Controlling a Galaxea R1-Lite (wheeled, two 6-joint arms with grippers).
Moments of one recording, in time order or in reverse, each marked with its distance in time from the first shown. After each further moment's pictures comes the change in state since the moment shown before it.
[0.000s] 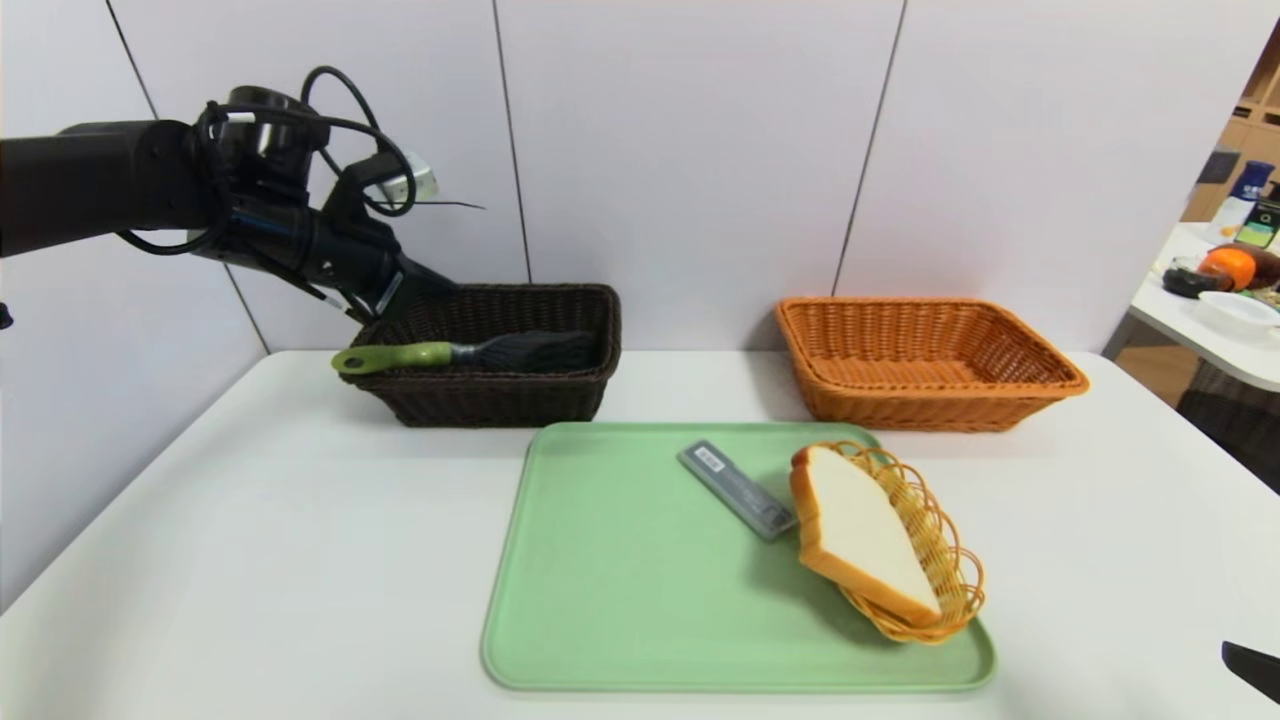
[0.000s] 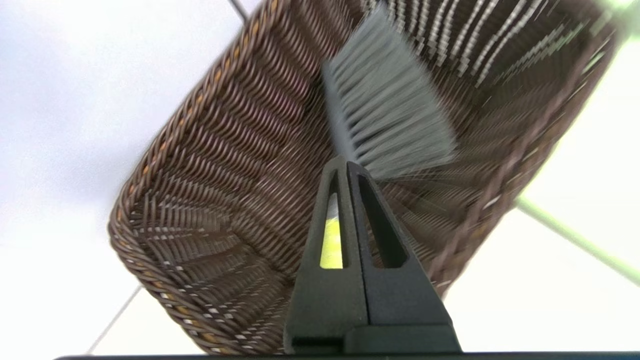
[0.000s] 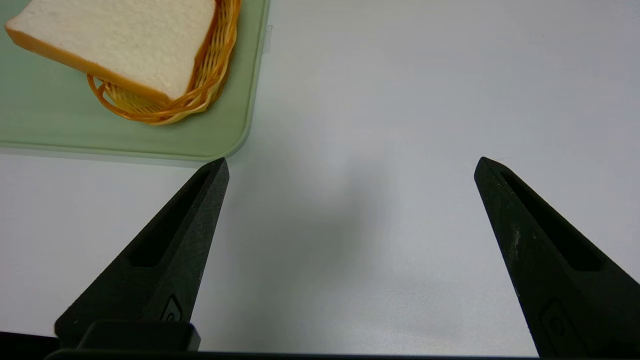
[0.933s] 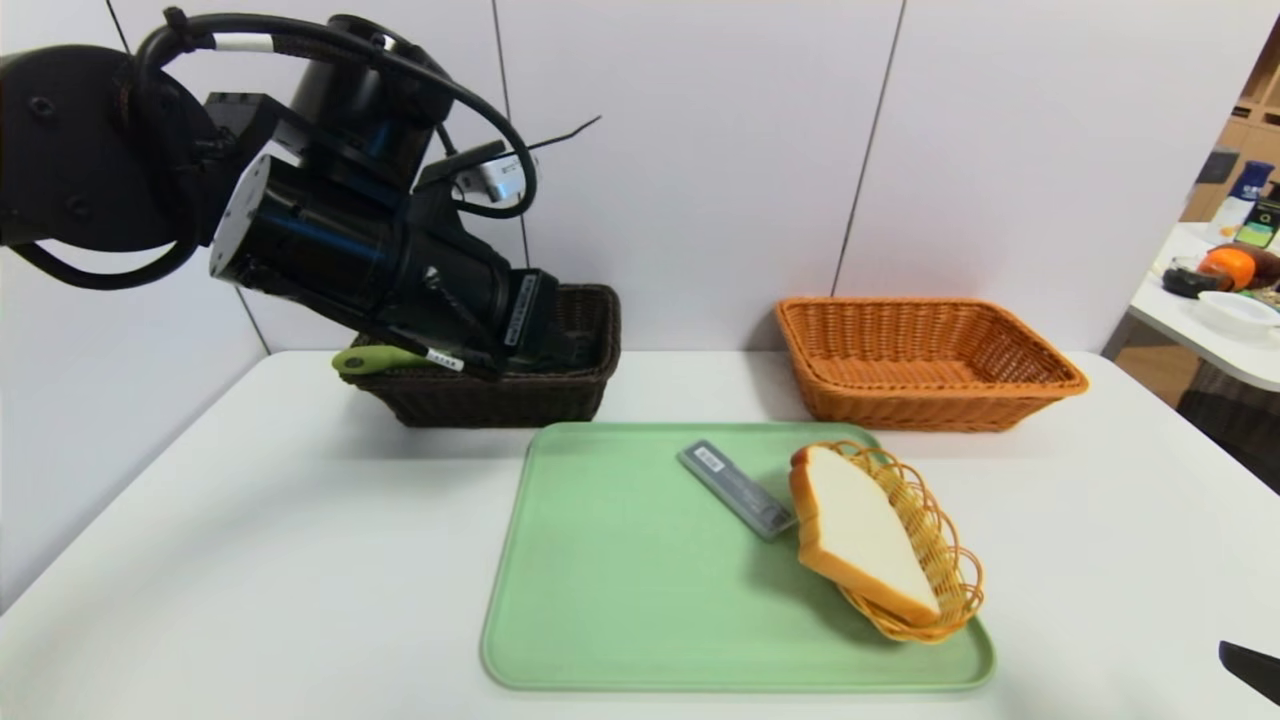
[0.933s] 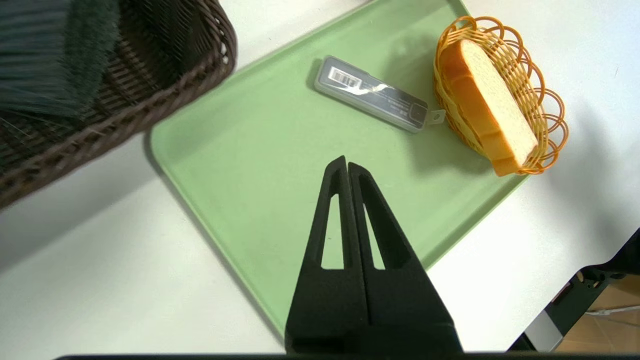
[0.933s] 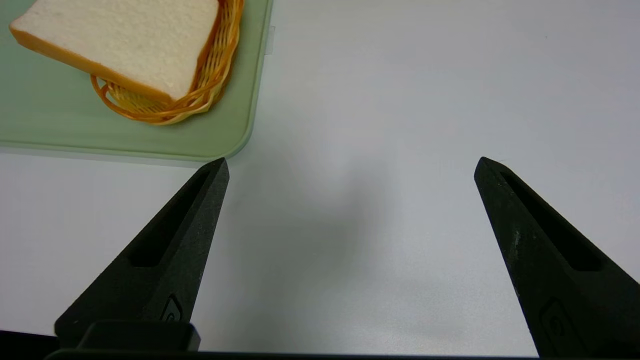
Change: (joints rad) left arm -0.471 -0.302 0.308 0.011 0.271 -0.808; right arm 0.001 0.000 0.005 -0.008 0.005 0.002
